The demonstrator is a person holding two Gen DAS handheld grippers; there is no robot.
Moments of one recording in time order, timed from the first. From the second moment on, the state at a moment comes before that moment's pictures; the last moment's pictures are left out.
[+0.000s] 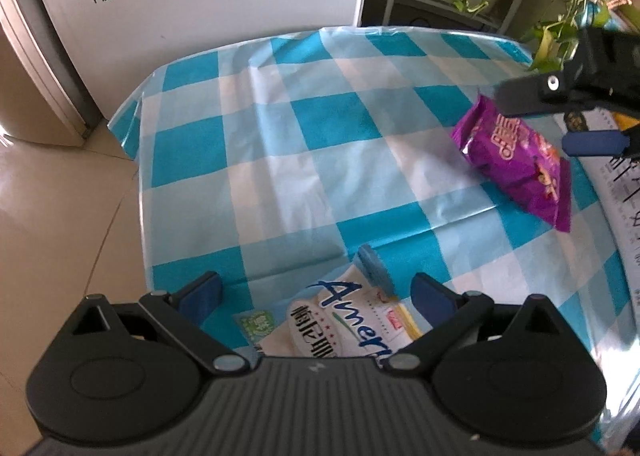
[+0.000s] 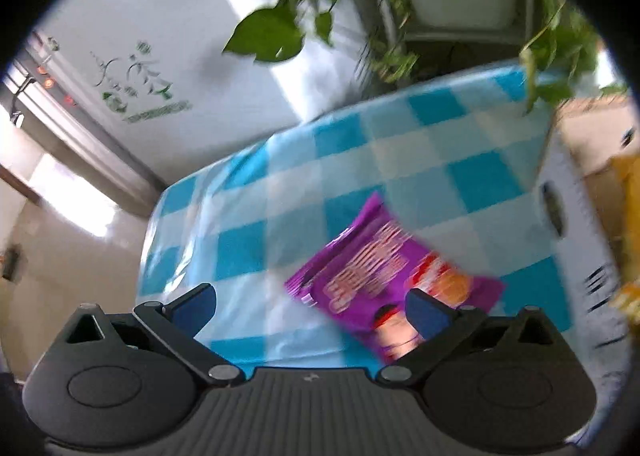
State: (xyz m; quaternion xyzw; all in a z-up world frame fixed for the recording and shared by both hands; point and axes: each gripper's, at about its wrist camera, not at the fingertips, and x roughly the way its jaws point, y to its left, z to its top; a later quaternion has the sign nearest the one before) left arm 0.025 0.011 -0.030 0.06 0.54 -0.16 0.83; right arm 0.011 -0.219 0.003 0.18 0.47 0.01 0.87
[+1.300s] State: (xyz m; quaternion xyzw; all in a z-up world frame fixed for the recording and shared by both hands) left arm -0.008 -0.015 -0.034 0.17 0.50 -0.30 0.79; right arm 0.026 -0.210 -0.025 0.10 0.49 -0.02 0.87
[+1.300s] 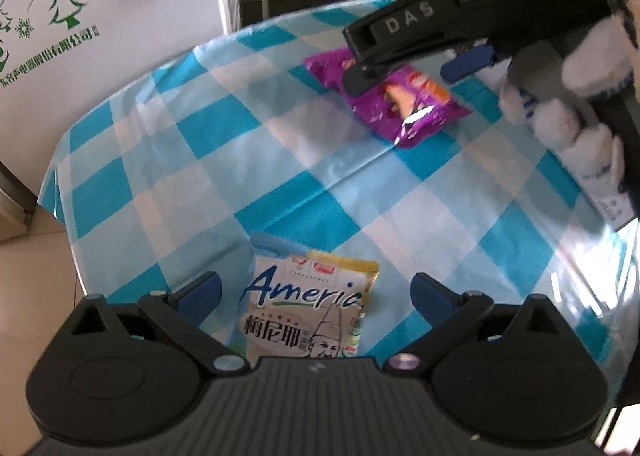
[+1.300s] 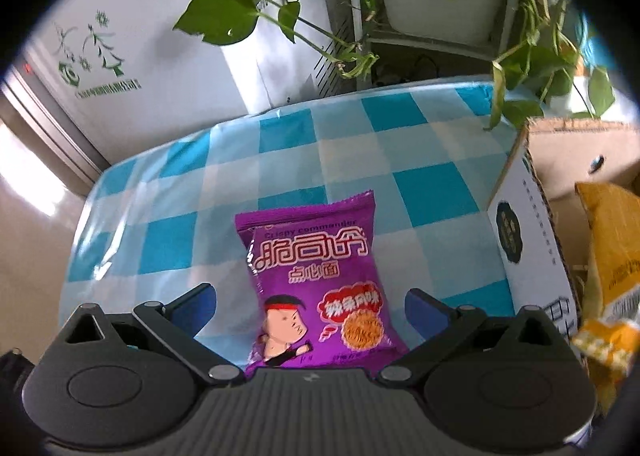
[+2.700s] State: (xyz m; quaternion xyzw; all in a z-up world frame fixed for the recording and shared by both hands) left arm -0.021 -0.015 -0.037 0.19 0.48 -0.31 0.80; right arm 0.036 -0.192 -0.047 0.02 0.49 -0.03 0.87
